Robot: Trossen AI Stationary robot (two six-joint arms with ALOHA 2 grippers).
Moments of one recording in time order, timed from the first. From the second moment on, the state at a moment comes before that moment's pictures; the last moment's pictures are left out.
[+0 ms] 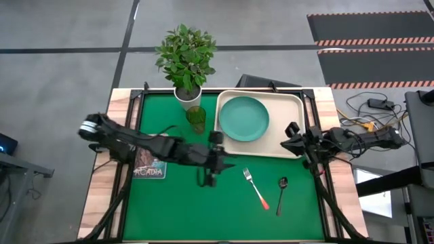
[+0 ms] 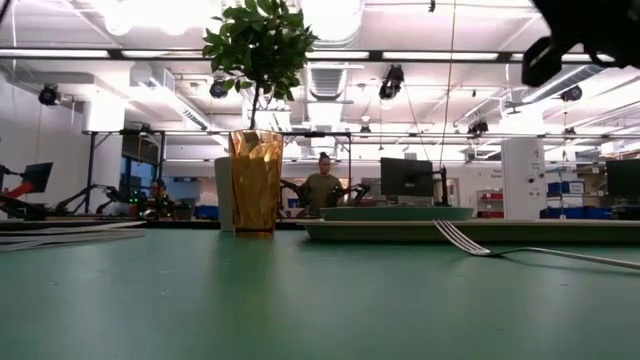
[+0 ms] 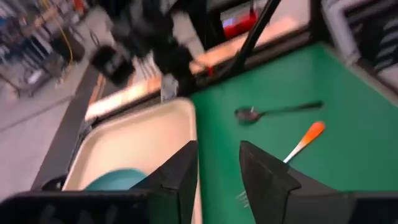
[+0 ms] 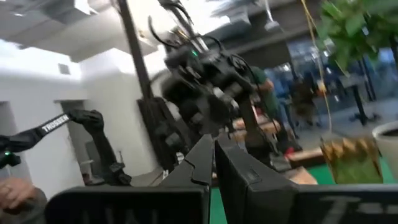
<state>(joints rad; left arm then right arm) -0.26 1.57 1.31 -0.10 -0.27 0.29 0.11 0.29 0.06 0.56 -0.03 0.32</state>
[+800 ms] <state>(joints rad) -0.29 1.13 0.82 0.15 -0.32 0.27 0.38 1.11 0.47 0.39 0.11 0.83</state>
